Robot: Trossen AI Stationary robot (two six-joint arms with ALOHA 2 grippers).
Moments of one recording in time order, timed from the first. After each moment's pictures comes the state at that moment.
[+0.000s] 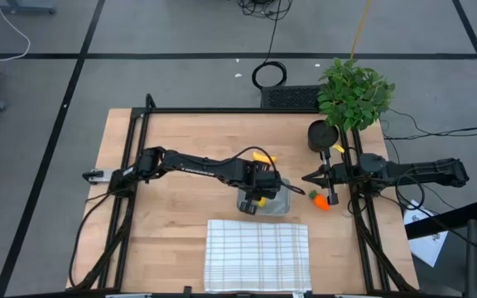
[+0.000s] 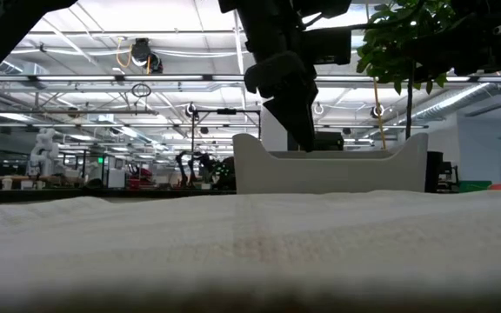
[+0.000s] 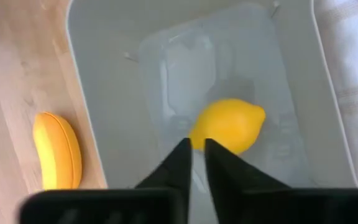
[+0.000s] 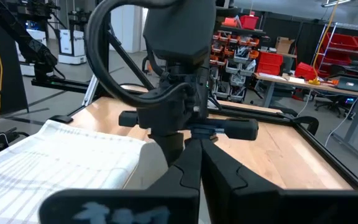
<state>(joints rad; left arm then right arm) -0.07 2.24 1.97 -0.91 -0.11 0.31 0.03 0.32 0.14 0.16 -0.07 -0.12</state>
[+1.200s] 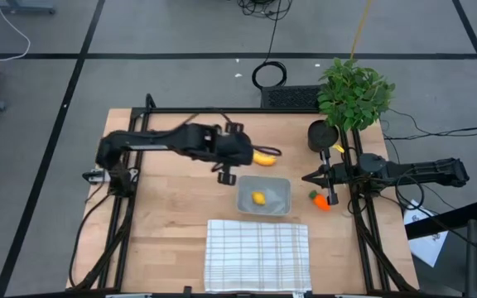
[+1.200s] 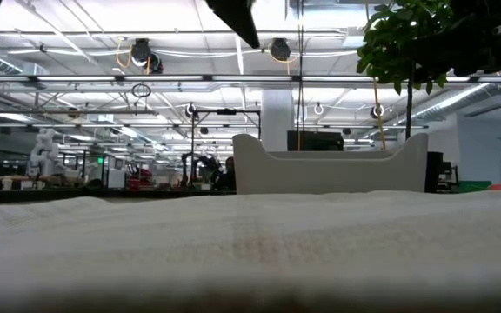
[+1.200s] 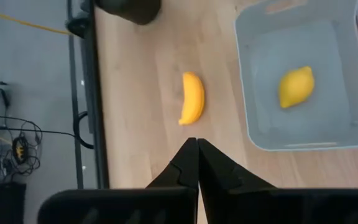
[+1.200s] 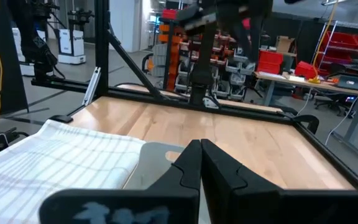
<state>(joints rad) 0.00 1.82 1.93 -1.09 -0.29 0.34 0.03 0.33 0.14 0.17 -0.08 -0.12</state>
